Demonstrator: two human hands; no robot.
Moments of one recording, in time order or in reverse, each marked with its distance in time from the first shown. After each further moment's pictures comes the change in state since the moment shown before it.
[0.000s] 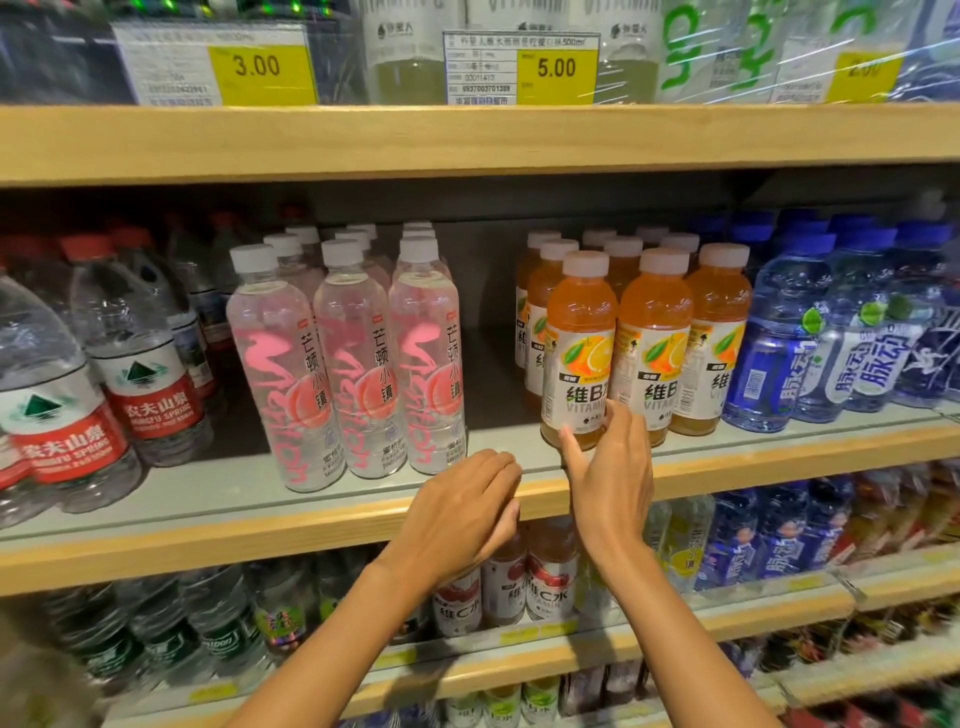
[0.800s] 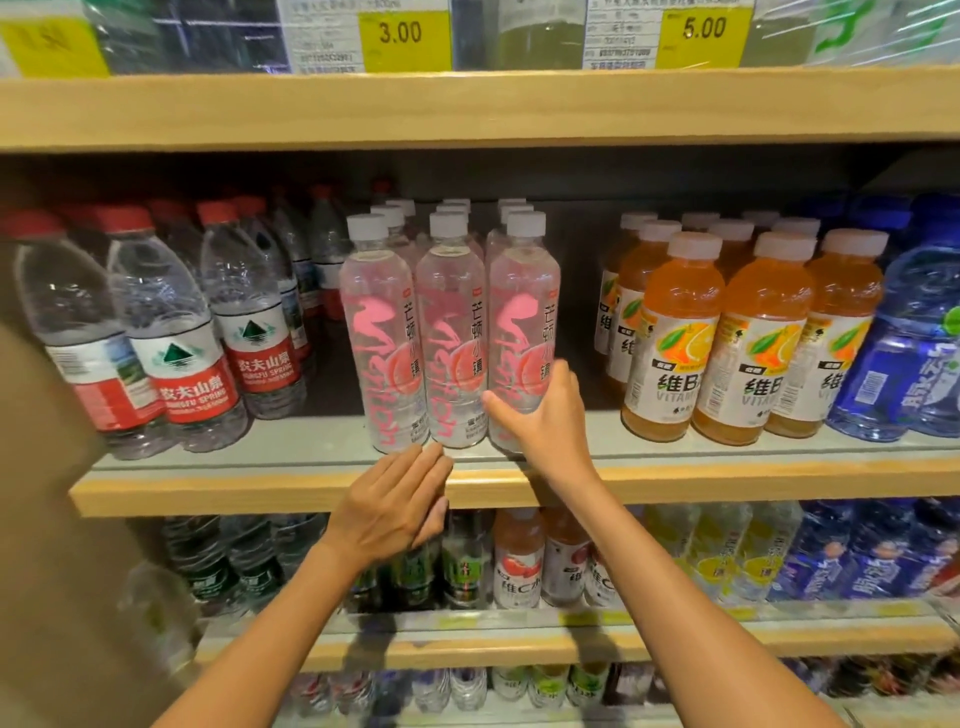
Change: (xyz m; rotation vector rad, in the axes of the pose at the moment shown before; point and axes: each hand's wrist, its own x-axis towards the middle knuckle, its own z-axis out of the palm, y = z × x) left_hand -0.113 -0.093 -0.007 0.525 0.232 0.082; right_hand -0.009 -0.086 0.067 0.516 -0.404 -0.075
